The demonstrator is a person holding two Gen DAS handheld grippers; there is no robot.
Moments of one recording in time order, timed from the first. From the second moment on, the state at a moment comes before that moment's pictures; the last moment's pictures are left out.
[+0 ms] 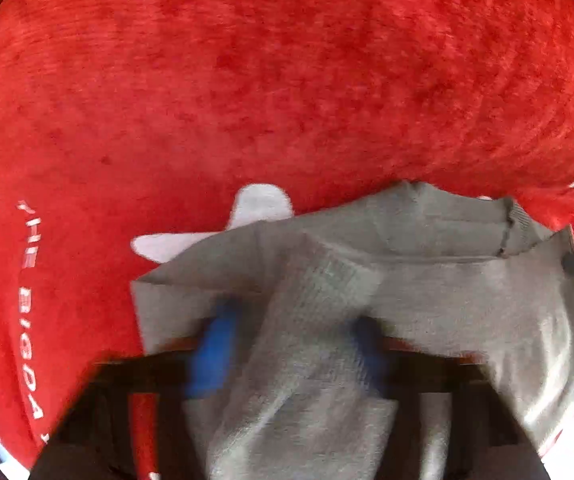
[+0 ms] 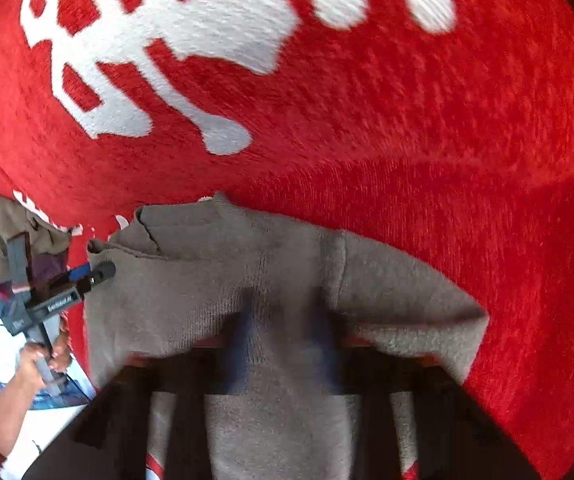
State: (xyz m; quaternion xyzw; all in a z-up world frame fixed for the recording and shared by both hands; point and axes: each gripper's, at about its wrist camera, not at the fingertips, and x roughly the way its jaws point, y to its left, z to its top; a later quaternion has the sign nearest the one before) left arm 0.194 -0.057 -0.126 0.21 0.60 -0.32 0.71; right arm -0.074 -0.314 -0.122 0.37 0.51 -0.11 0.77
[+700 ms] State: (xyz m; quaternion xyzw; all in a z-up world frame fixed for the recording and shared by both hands) left arm 0.186 -0.043 -0.111 0.21 0.57 -0.24 0.76; right arm -0.070 -0.321 -0.121 0.33 0.51 -0.17 0.77
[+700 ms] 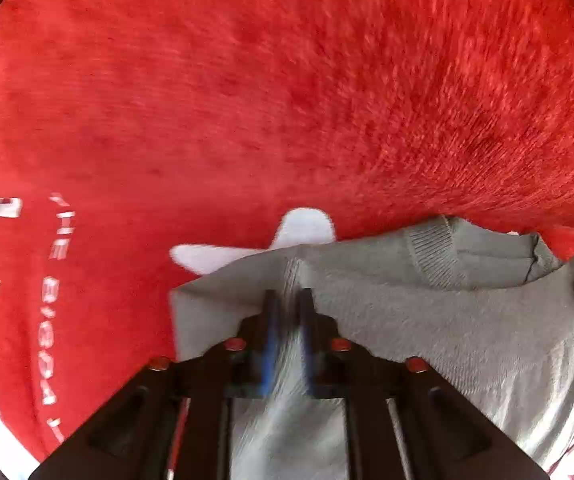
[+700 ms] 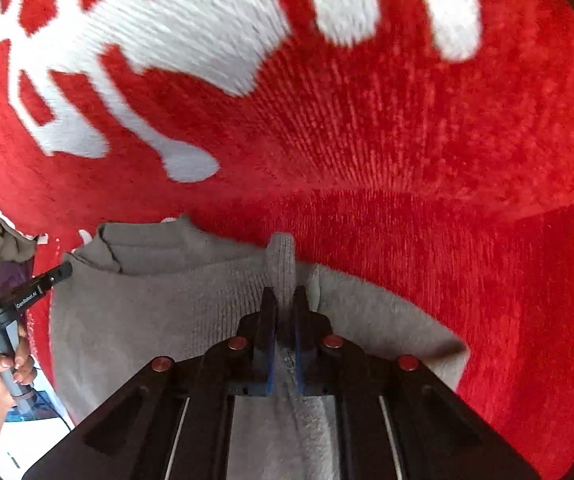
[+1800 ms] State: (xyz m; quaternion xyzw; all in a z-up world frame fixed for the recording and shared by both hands) left arm 0.085 0.117 -0.111 0.14 0.67 -0.26 0.69; right arm -0.172 -0.092 -0.147 0.55 0.50 0.02 0.67
